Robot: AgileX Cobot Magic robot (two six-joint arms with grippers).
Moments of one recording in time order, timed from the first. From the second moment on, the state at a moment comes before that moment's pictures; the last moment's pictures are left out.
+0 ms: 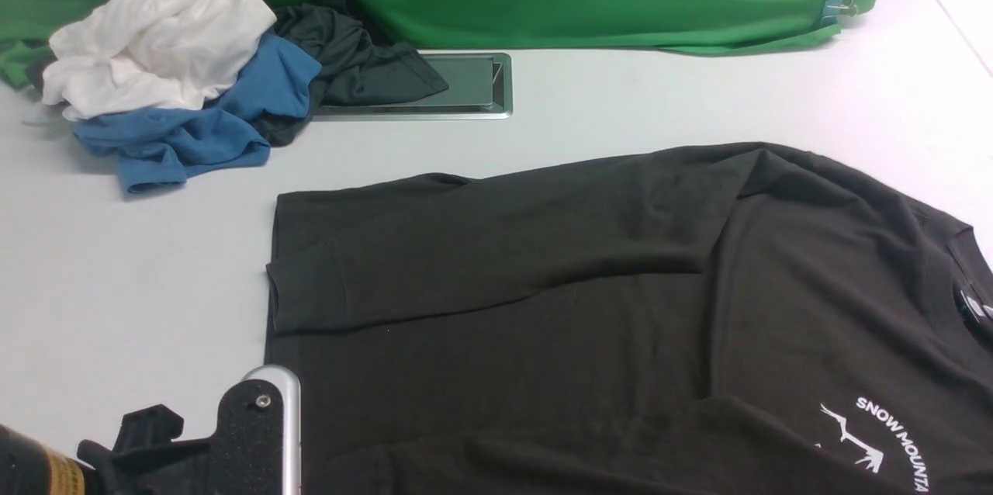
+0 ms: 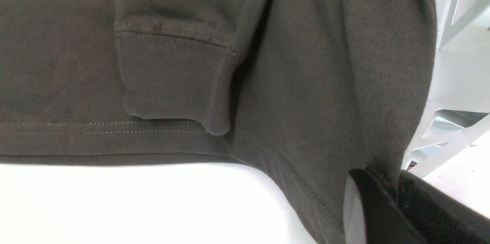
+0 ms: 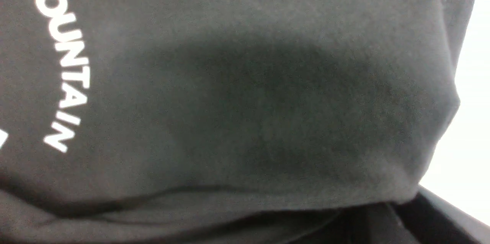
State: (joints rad) right arm -0.05 1.22 -0.51 -0.24 1.01 0.42; left arm -0.65 0.91 -0.67 -0.14 1.20 0.75
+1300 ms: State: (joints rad) right arm -0.05 1.74 -1.28 0.03 0.88 0.05; left arm -0.32 1.23 -0.83 -0.11 0.87 0.60
